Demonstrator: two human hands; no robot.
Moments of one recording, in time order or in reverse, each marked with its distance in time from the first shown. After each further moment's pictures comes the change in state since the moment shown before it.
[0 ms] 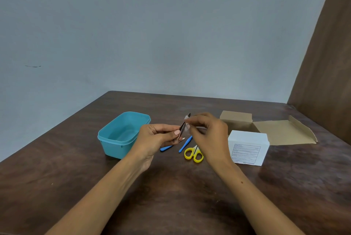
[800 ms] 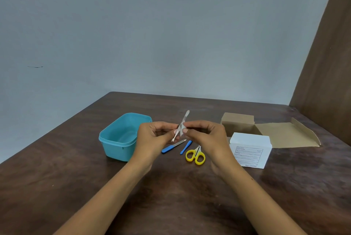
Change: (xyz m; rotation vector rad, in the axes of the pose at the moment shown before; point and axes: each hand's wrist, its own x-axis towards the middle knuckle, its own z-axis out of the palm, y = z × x) left_hand -0.002 -0.002 0.002 0.150 0.100 0.227; right_hand -0.002 -0.009 -0.003 0.514 -0.146 0.496
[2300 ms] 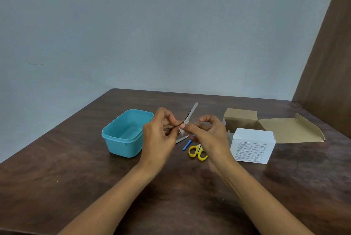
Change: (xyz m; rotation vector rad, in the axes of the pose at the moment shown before) left_hand -0.004 -0.012 0.006 0.218 0.123 0.425; right_hand -0.002 0.004 0.012 0.172 0.057 0.048
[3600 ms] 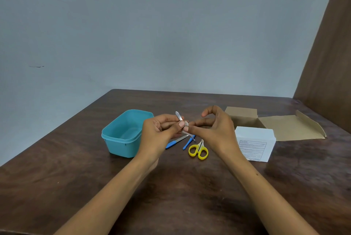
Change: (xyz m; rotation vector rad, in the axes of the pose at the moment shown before) left_hand 0.008 0.006 -0.002 -0.378 -0.126 -0.386; right_hand 0.005 -0.014 -0.017 -0.466 -0.045 -0.216
